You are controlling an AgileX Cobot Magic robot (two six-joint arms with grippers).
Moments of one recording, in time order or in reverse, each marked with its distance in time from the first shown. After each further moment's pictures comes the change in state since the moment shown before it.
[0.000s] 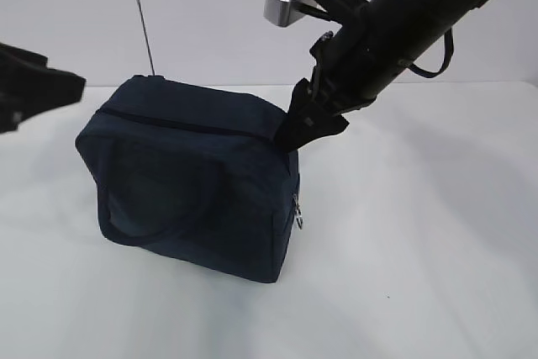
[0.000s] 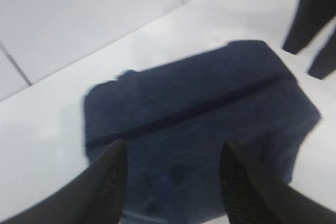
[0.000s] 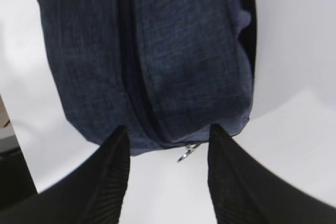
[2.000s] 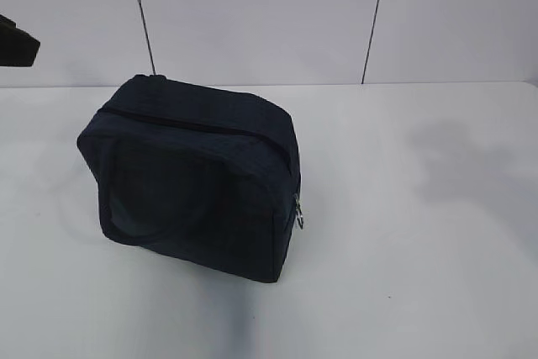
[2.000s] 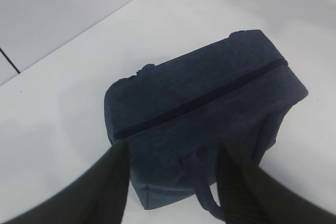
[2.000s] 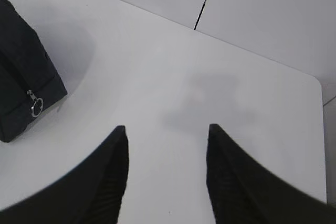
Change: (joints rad) left arm 0.312 0.127 -0.307 0.071 0.559 0.051; right arm -0.089 -1.097 0.642 -0.694 -0.254 0.791
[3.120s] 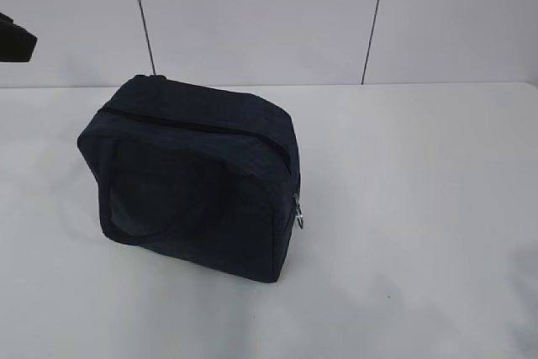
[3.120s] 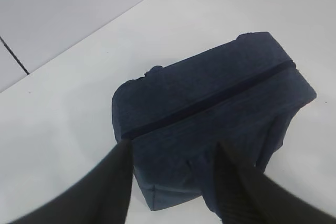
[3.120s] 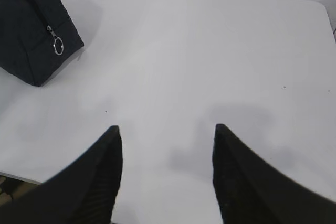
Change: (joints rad) left arm 0.000 0.000 0.000 0.002 -0.022 0.001; right arm 0.000 -0.717 0.307 0.040 0.348 0.124
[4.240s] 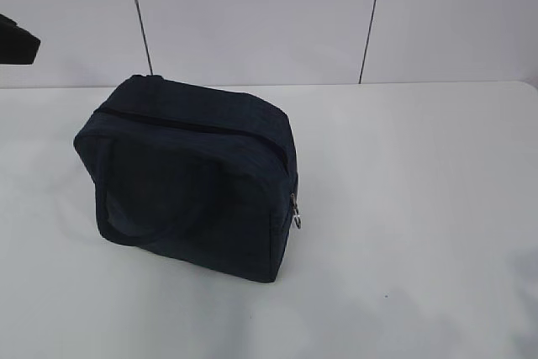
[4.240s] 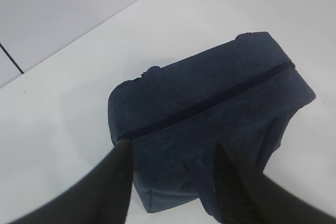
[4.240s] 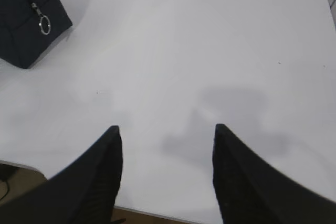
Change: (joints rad) left arm 0.000 0.011 0.000 -0.002 -0.002 0.000; right arm -0.016 0.000 0.024 0.006 0.040 0.002
